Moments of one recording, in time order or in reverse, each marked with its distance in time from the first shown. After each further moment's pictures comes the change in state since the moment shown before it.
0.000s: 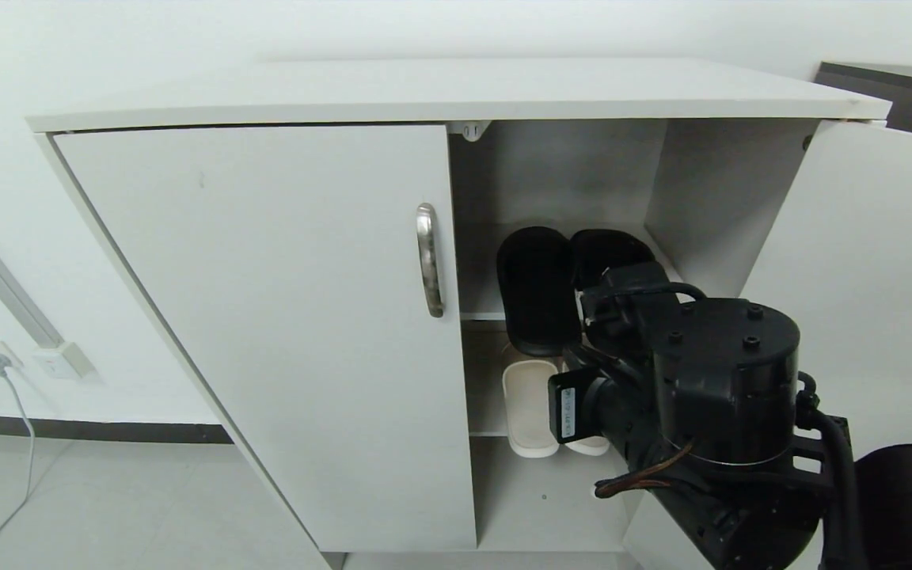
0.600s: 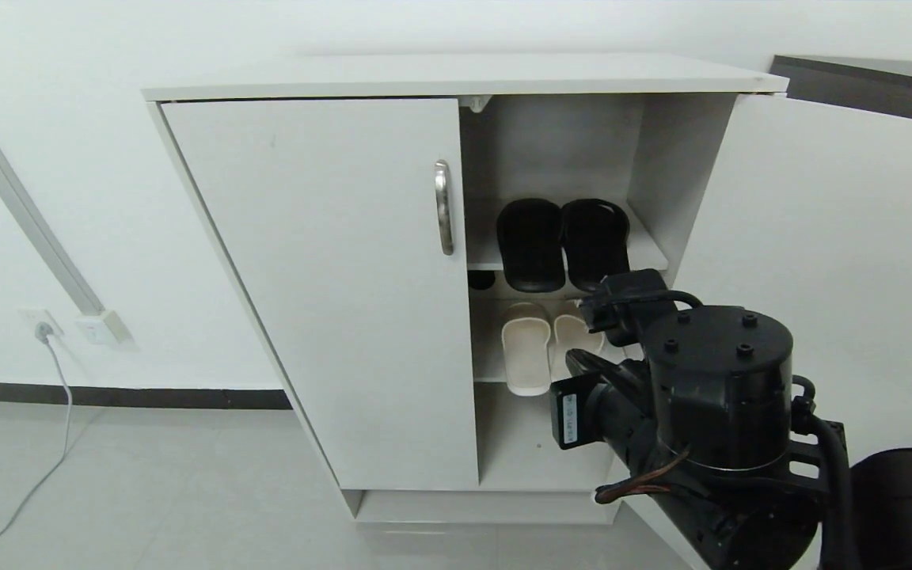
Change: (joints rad) left arm 0.000 0.000 0.000 0.000 0.000 -0.001; right arm -0.002 0.002 0.013 0.001 -0.005 -0.011
